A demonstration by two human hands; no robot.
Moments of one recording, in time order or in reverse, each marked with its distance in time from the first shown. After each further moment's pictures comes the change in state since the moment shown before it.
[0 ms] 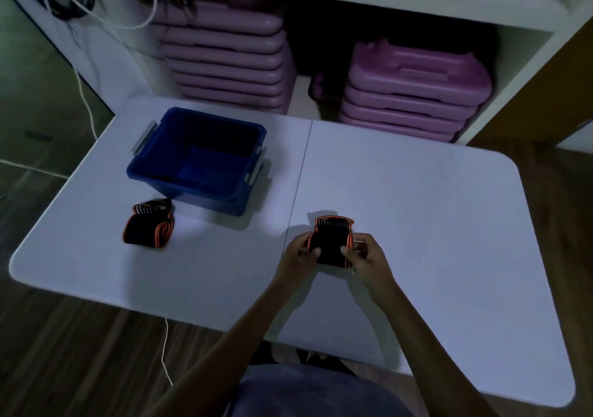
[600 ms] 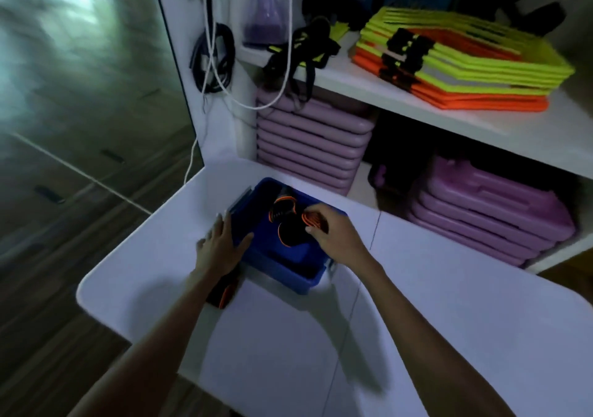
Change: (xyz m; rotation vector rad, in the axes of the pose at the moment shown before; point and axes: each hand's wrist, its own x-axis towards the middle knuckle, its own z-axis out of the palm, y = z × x) left_hand 0.051 0.020 -0.311 0.849 0.532 -0.189; right_hand 0.092 -0.209 0.193 -0.561 -0.334 -0.711
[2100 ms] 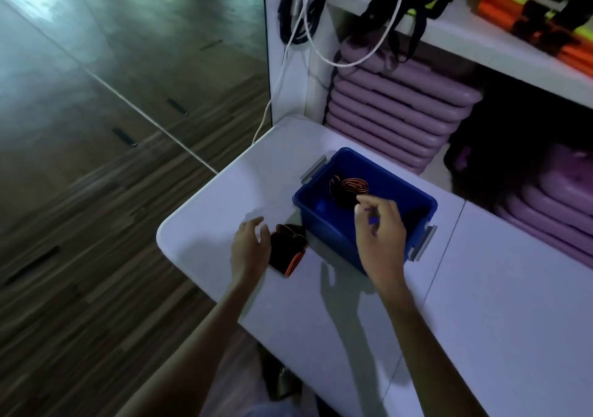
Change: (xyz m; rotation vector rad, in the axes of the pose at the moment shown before) left_hand -0.045 -0.081 0.020 -0.525 0.266 -0.294; right_hand -0.022 -0.060 0.091 0.217 0.377 0.035
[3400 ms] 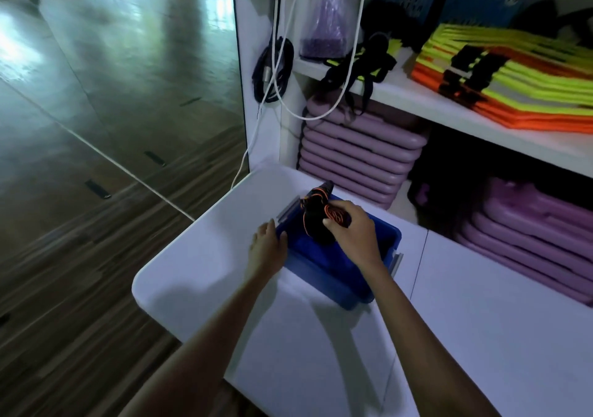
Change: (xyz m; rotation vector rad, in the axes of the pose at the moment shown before) left_hand 0.030 0.089 0.026 0.160 -0.253 0.150; right_hand 0.062 0.001 -0.008 -0.087 -0.171 0.046
